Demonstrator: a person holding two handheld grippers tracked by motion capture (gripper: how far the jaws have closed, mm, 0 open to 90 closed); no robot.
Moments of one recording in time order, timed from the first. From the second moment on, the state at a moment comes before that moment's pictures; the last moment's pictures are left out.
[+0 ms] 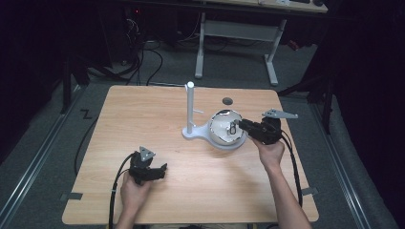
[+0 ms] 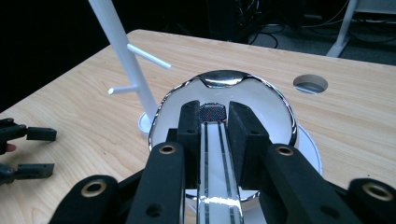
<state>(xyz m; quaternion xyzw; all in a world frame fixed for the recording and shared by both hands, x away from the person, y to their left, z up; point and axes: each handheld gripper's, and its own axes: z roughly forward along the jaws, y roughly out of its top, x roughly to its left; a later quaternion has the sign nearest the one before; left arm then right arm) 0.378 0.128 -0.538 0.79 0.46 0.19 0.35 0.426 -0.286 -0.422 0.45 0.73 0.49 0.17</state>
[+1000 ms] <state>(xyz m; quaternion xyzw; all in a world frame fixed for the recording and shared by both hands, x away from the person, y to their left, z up) 0.378 0.128 -0.537 0.79 0.46 0.19 0.35 0.463 -0.273 -0.453 0.50 0.73 0.43 0.19</state>
